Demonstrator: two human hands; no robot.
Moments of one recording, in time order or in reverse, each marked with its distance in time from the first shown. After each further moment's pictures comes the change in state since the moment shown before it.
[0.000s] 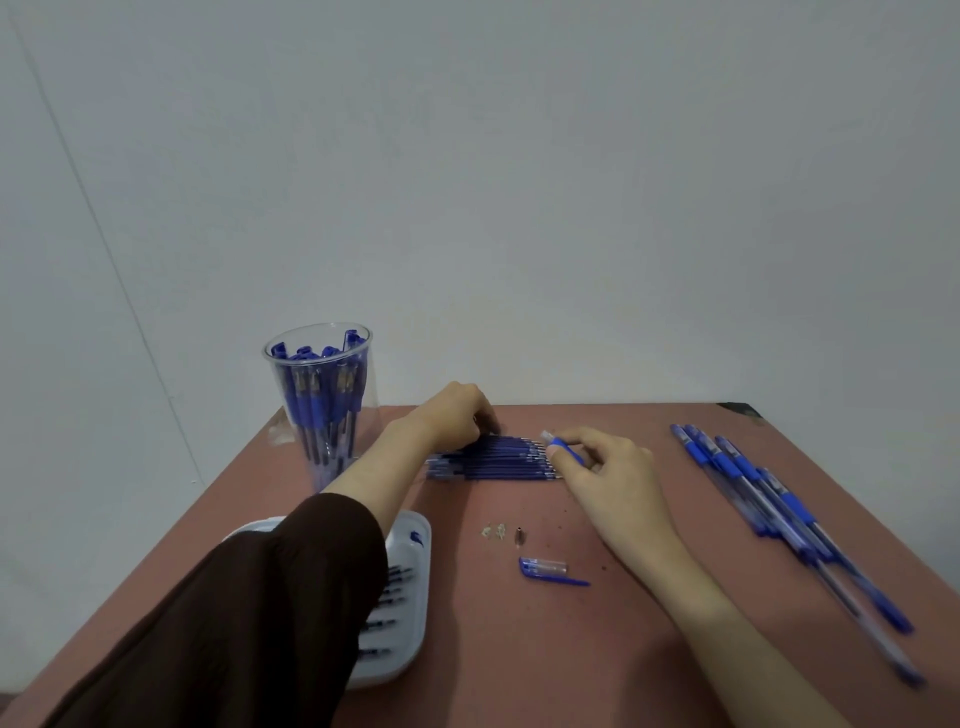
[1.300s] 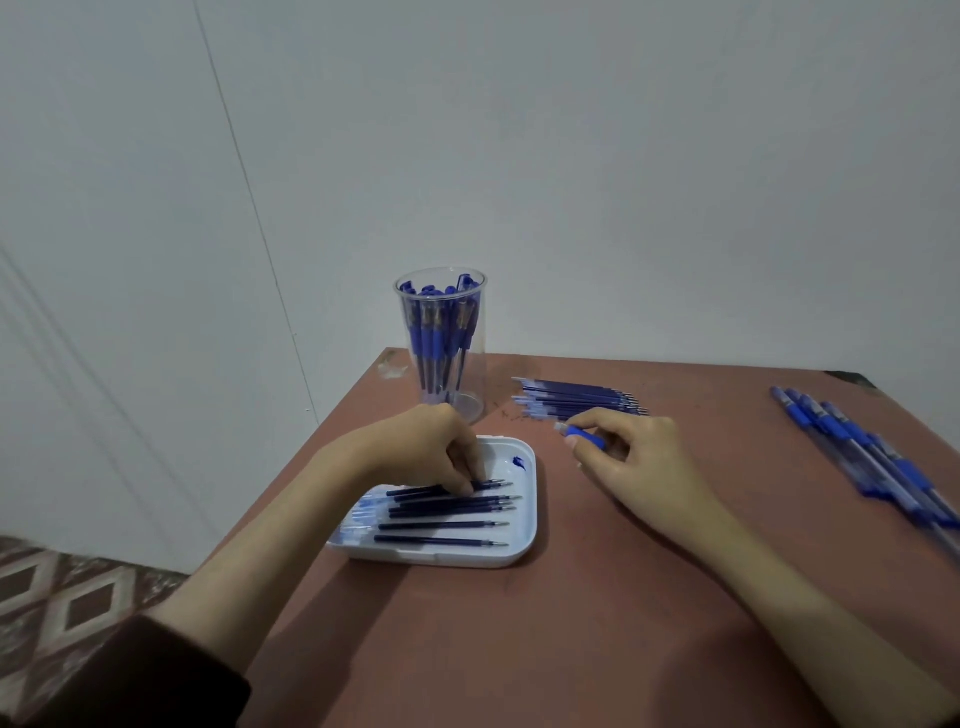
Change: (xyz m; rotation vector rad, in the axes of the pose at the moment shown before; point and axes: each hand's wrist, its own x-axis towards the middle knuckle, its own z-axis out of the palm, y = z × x) left_hand -0.173 -0.020 -0.033 -0.042 -0.211 -0.138; right_hand -0.041 -0.033 0.024 -0.035 -0.272 -0.292
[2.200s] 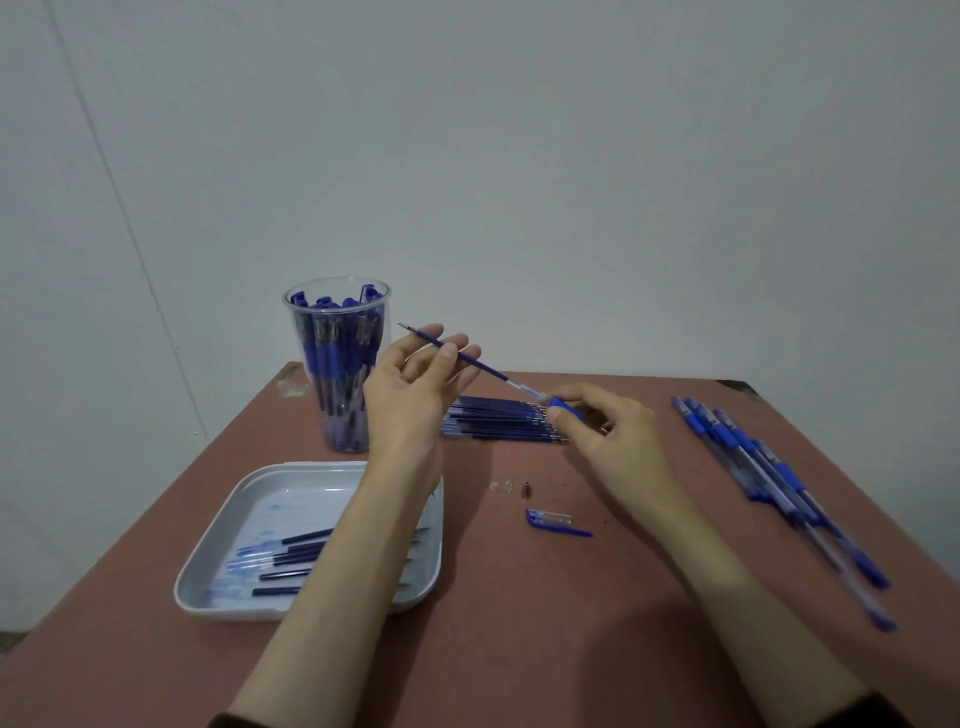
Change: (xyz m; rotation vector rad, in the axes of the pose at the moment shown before) left_hand 0.059 0.080 0.020 -1.703 0.827 0.210; right_hand 0.015 0.030 -0.036 0.107 0.211 0.159
